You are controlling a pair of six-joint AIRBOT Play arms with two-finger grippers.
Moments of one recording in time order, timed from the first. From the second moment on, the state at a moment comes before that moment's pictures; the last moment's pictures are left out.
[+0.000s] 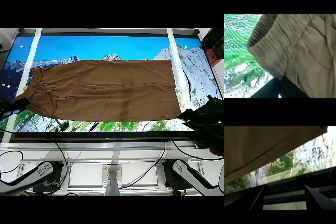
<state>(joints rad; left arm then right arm) 0.60 -1.18 0.79 1.22 -0.62 -1.26 -0.68 -1.07 0.70 -1.10 1.27 1.31</state>
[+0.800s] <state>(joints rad) 0.60 -1.18 0.79 1.22 -0.65 -1.26 -0.67 -1.08 0.43 -0.84 0.71 1.47</state>
